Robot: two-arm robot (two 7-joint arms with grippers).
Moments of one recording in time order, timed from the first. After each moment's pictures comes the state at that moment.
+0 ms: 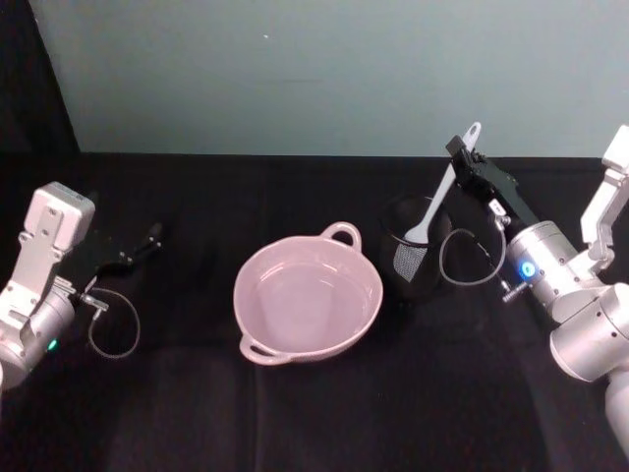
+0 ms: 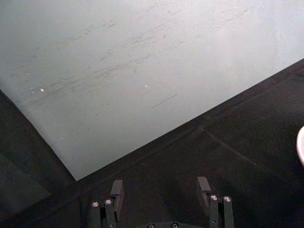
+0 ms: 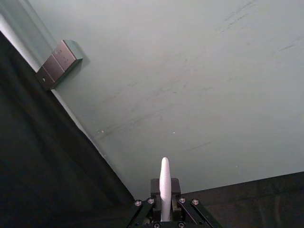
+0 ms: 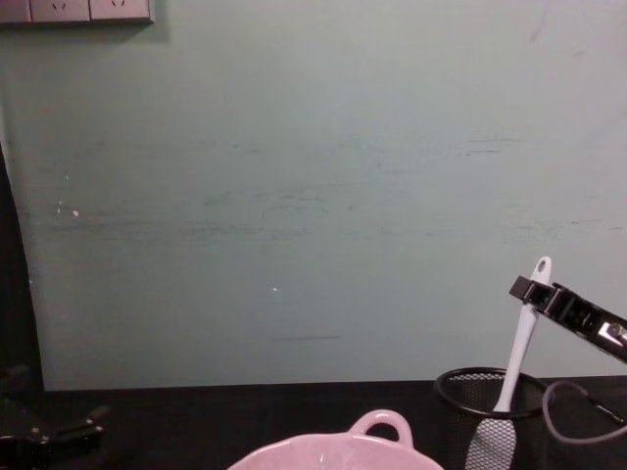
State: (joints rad) left arm -0.20 0.60 0.45 -1.41 -0.25 -0.12 0.03; right arm 0.39 0.21 -0.21 -1.10 0.80 -0.09 0.41
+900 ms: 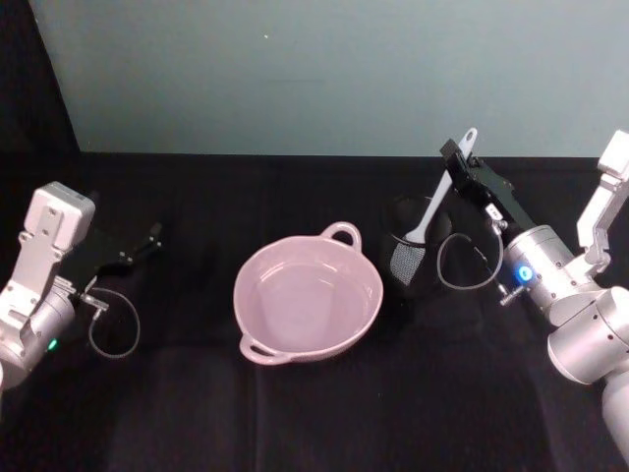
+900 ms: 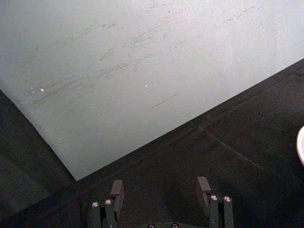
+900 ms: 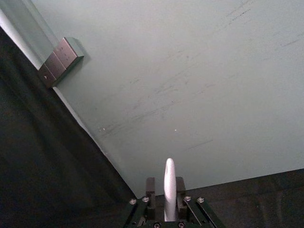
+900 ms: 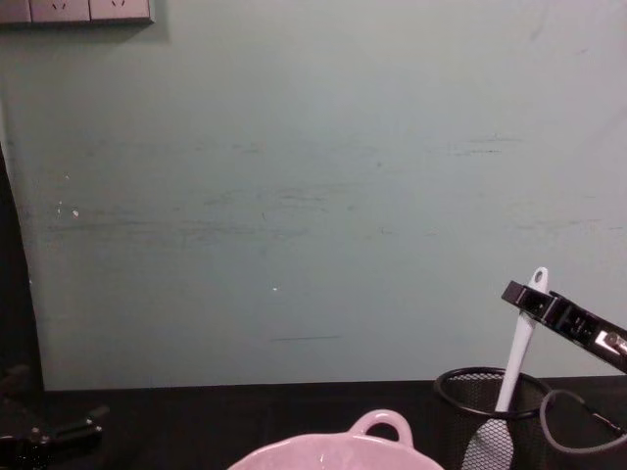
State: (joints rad) left arm -0.20 0.60 0.45 -1.41 -0.25 -0.12 0.03; right arm 0.40 0.20 -0.21 -1.07 0.79 -0.10 0.44
